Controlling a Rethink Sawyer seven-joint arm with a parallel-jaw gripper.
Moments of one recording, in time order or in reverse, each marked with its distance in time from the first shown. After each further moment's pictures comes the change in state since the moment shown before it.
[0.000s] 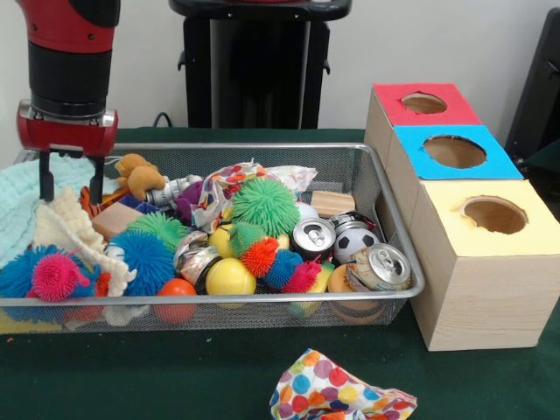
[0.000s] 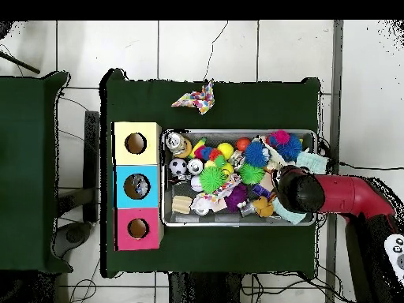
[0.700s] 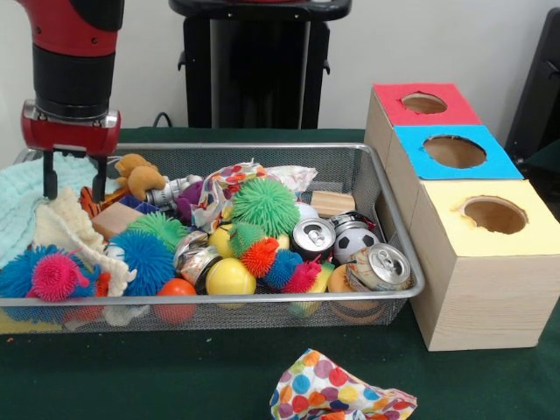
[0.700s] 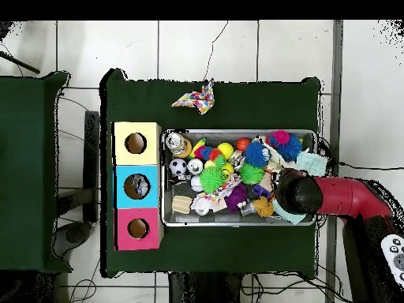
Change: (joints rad) arm 0.020 0.013 -0.041 0.000 0.020 0.000 0.000
